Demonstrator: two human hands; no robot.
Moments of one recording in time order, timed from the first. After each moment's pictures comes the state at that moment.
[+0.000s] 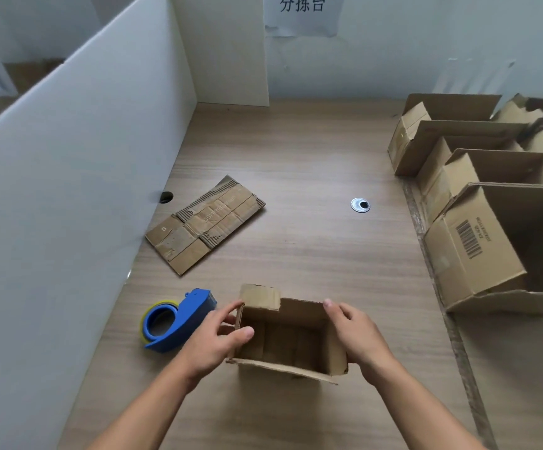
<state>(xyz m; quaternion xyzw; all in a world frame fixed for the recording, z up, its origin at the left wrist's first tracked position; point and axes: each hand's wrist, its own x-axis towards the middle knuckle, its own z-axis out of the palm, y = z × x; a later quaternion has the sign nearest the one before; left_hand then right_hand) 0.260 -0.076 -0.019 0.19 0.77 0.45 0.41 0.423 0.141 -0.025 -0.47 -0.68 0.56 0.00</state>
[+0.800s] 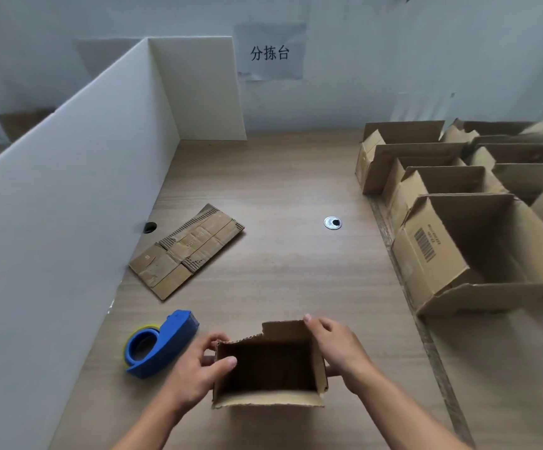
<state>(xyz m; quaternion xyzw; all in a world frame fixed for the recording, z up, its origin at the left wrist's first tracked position) 0.293 -0.080 -0.009 0.20 0.79 0.45 0.36 0.444 0.138 -0.013 -0.46 -0.62 0.63 0.02</state>
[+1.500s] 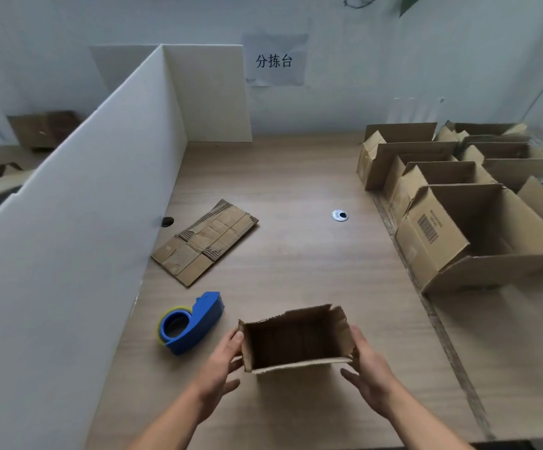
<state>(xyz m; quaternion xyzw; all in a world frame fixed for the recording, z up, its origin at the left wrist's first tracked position) 0.307 -0.127 -0.020 0.05 0.69 0.52 0.50 0.495 0.068 -0.049 -0.47 -0.46 0.74 0.11</state>
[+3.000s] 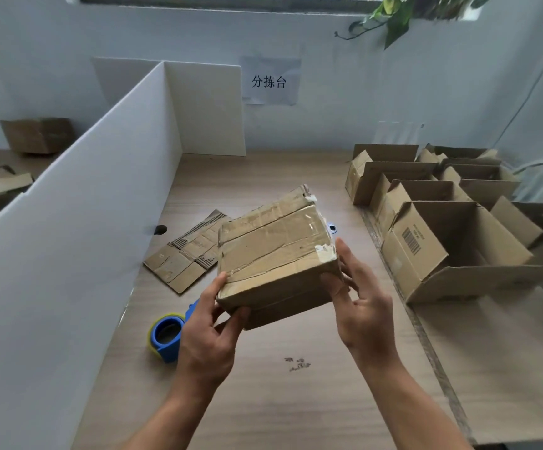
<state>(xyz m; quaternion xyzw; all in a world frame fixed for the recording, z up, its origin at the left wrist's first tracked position) 0.320 -0.119 0.065 0.30 0.70 0.64 0.11 0.460 0.043 0.105 -0.24 -0.76 0.39 0.46</state>
